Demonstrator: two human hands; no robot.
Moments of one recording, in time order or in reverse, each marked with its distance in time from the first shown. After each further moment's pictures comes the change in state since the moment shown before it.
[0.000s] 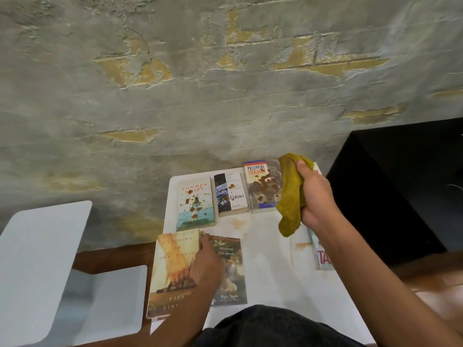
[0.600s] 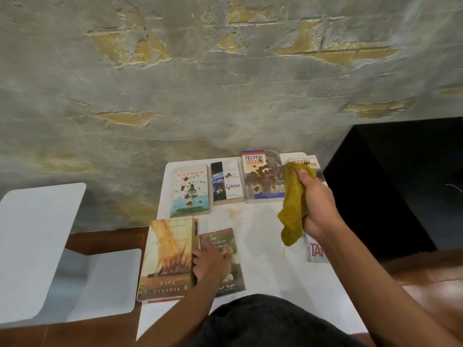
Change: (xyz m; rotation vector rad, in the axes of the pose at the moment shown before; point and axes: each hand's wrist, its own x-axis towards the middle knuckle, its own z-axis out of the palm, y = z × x) left_hand -0.009 -0.002 0.036 0.089 -0.143 -0.091; right_hand 0.000 0.019 -0.026 -0.063 0.029 0.054
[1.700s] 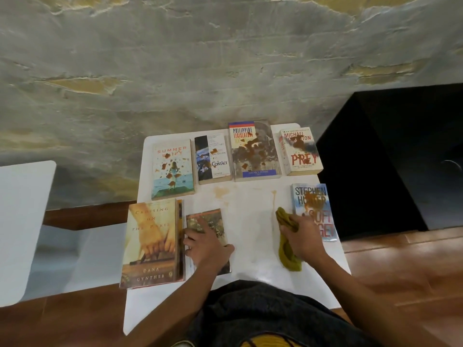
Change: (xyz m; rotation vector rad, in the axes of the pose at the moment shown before) left_hand 0.000 0.027 0.029 0.184 -0.031 0.034; right_hand 0.033 0.111 -0.121 -1.327 0.048 -0.148
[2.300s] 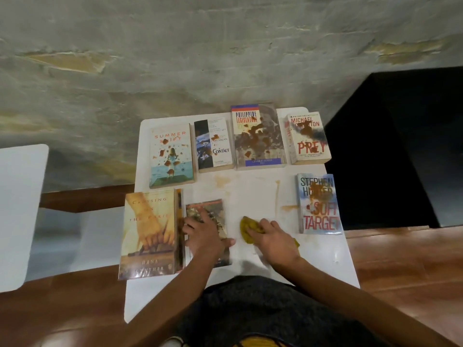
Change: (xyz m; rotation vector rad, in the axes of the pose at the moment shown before) left_hand 0.013 -0.003 -0.006 0.052 -0.100 0.015; right_hand -0.015 -0.015 0.056 -0.693 -0.353 -0.529
